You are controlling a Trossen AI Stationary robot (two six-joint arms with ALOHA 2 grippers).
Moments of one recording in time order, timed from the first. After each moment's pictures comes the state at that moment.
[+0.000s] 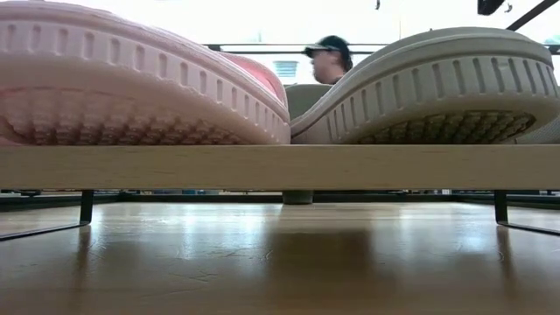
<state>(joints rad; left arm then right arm) -0.15 0.96 1.07 0.02 -0.42 0.12 0.11 0.24 0.62 -0.16 0.13 0.16</state>
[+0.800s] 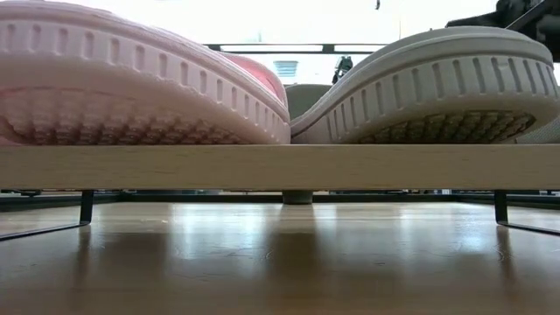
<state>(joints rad) -0.15 0.96 1.01 0.11 -0.37 0.14 0.10 0.11 0.11 0.17 0.10 0.19</state>
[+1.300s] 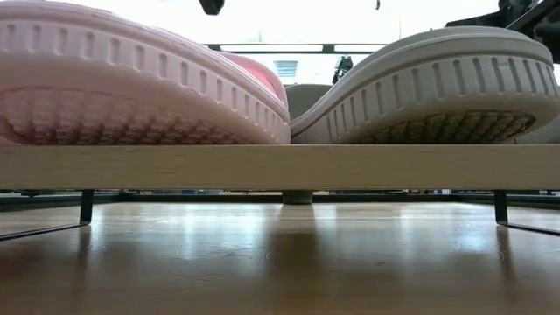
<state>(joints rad) -0.17 1.21 0.86 0.45 -0.22 -0.05 0.10 0.11 0.10 0.17 0.12 0.12</state>
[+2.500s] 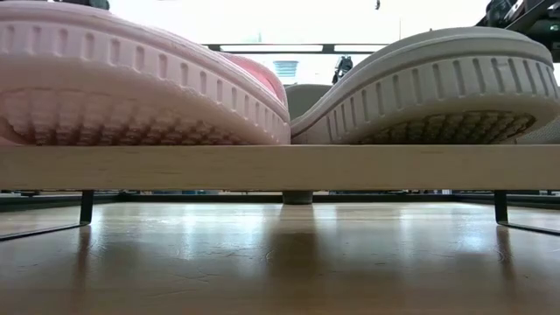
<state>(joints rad) -0.08 0.38 0.22 0.20 -0.37 0.03 0.10 0.22 0.14 0.17 0.32 0.12</state>
